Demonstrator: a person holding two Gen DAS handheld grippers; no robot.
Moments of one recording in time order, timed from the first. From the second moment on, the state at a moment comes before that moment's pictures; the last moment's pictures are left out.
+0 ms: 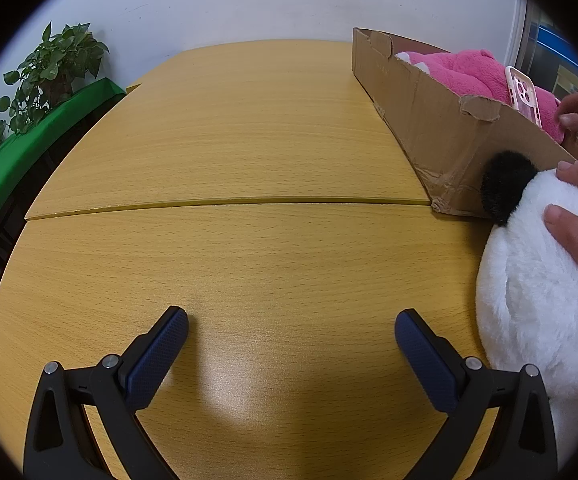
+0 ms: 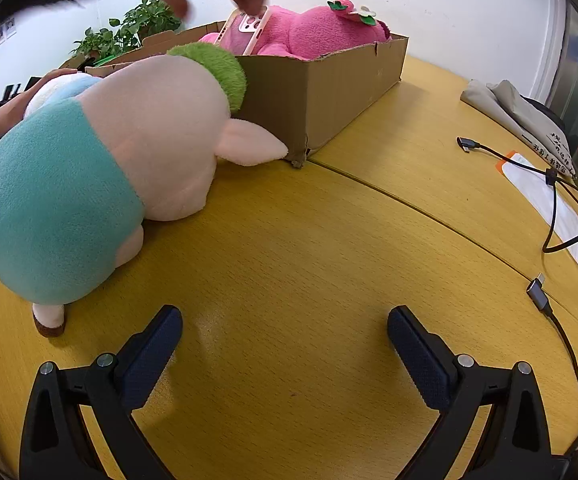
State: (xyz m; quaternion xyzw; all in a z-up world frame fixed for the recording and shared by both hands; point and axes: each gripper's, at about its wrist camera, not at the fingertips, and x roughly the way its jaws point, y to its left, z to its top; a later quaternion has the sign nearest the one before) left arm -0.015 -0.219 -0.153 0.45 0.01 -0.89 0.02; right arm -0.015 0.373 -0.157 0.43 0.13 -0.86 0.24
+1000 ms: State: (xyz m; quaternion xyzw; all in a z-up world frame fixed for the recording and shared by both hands) left arm -0.014 -0.219 -0.153 0.45 0.01 -0.89 0.02; right arm -0.018 0.374 -0.158 0.43 0.13 -0.86 0.24
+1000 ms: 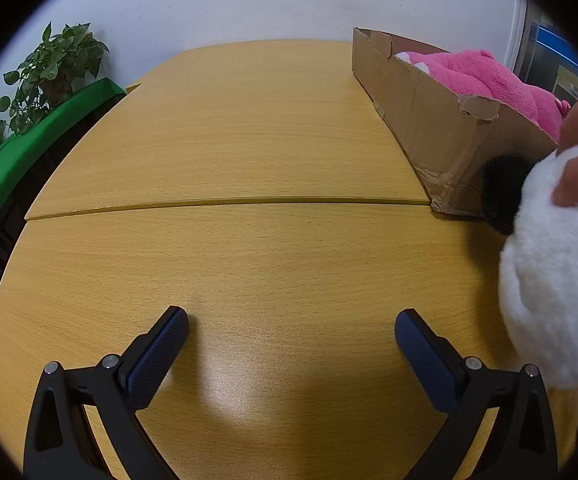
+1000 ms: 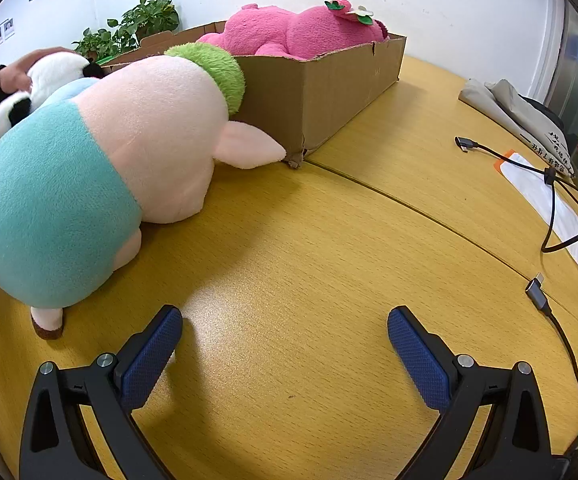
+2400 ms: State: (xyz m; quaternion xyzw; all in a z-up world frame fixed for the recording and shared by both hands) left arm 0.004 -0.218 -0.153 0.45 -0.02 -0.89 -0.04; right arm -0.021 0.376 -0.158 0.43 0.13 -0.86 0.23
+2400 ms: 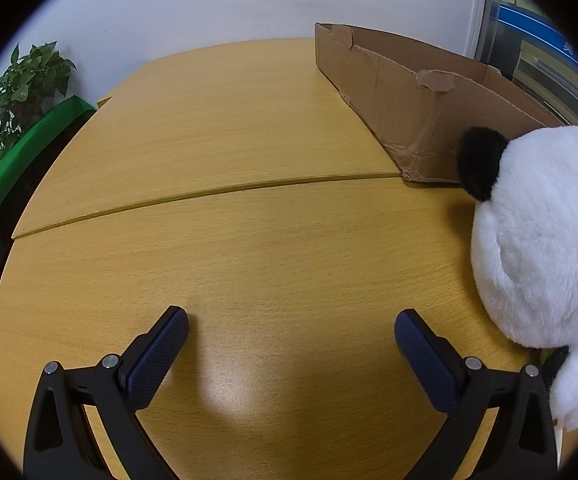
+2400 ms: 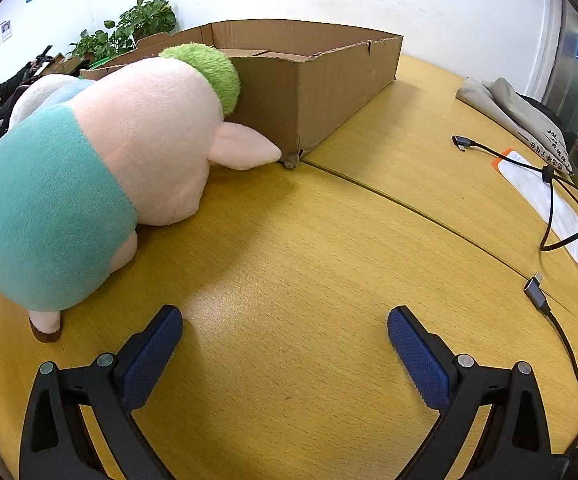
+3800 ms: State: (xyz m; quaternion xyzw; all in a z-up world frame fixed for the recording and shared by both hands) left arm 0.158 -0.090 -0.019 0.32 0.06 -0.94 -0.06; right arm -0.024 0.371 -0.158 0.43 0.13 -0.86 0.23
